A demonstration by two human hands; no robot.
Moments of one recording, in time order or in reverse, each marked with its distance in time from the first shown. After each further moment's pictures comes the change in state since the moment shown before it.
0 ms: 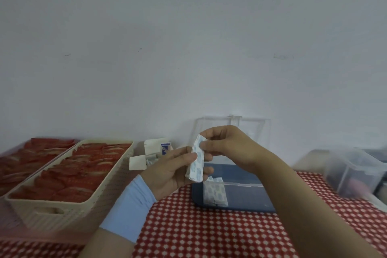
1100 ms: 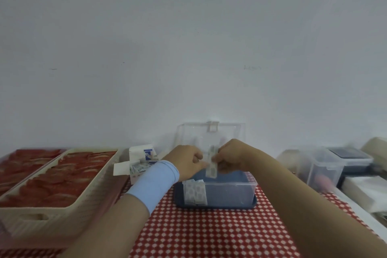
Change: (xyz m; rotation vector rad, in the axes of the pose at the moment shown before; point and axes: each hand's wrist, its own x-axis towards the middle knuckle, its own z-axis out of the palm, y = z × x) left_hand 0.058 -0.006 0.044 1.493 0.136 0.041; right_hand -0.006 0.032 -0.052 -0.145 0.242 0.525
